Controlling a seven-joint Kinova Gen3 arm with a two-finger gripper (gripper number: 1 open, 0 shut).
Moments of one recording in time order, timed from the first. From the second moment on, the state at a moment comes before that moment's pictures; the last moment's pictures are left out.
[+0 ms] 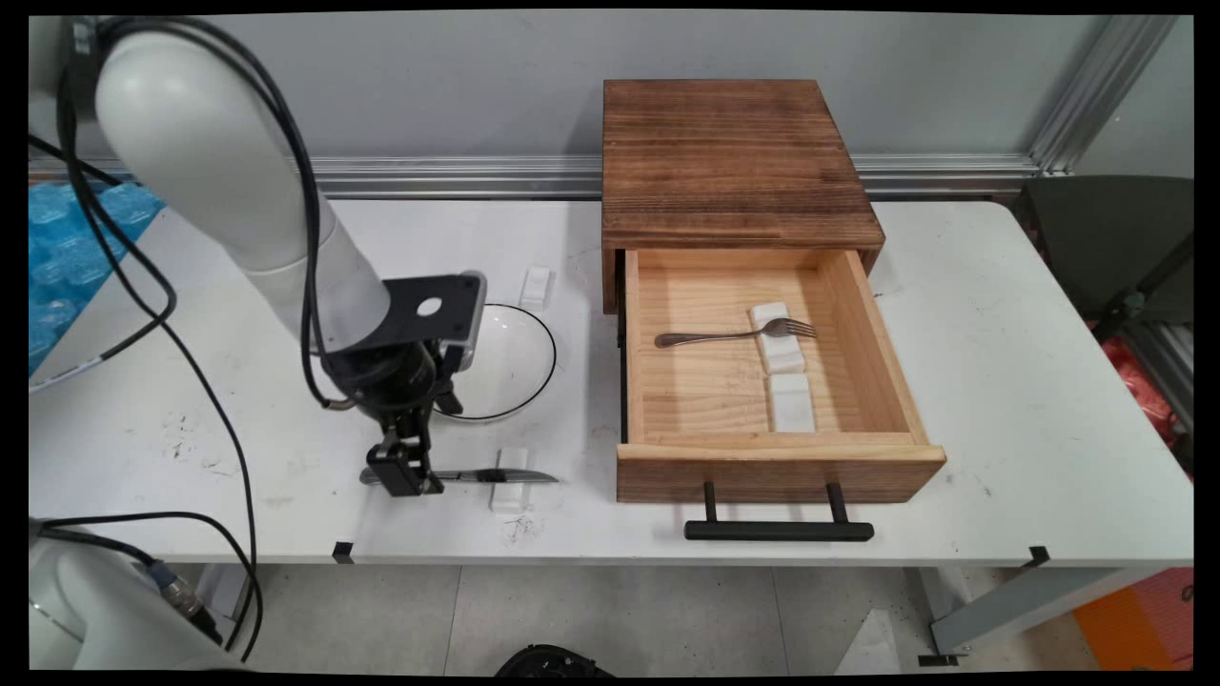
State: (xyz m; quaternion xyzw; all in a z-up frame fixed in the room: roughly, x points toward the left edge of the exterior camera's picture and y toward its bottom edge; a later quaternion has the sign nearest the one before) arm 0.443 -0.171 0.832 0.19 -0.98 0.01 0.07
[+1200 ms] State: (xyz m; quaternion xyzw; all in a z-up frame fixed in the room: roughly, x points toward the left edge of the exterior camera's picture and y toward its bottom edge) arm 0.456 -0.160 0.779 0.19 -0.98 0.02 0.07
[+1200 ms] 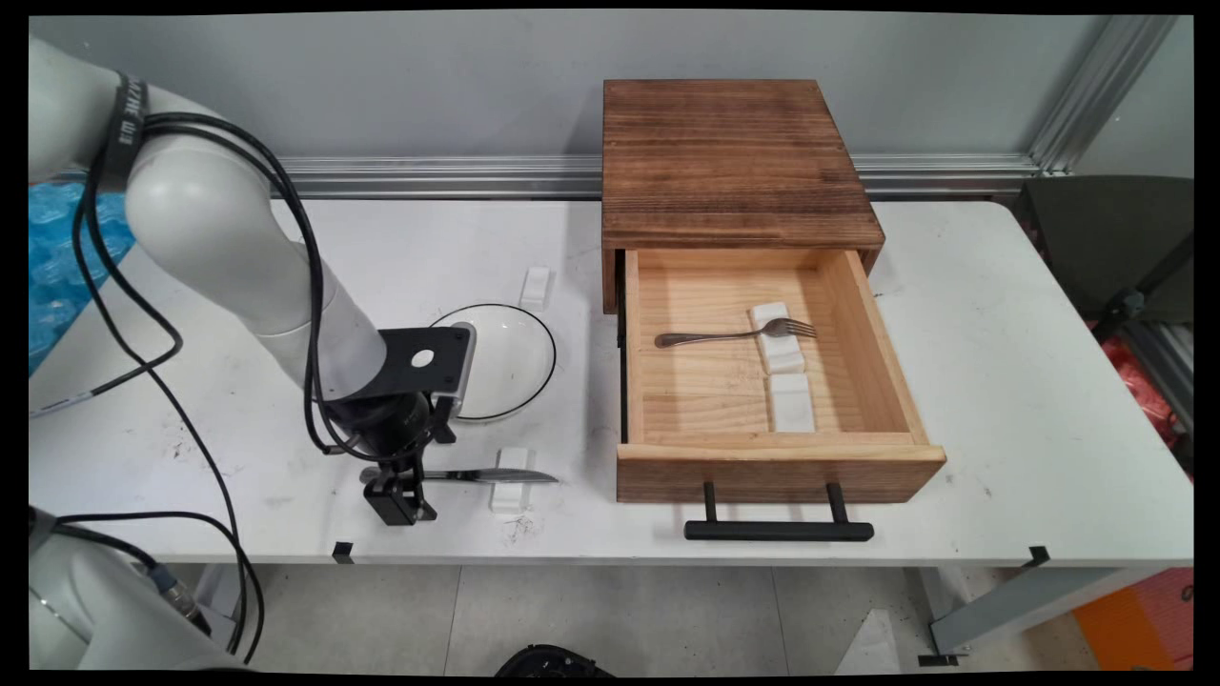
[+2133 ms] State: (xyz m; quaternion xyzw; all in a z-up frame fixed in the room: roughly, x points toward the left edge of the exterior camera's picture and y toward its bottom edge) arm 0.456 -0.159 0.775 0.19 -0.98 0.02 0.08
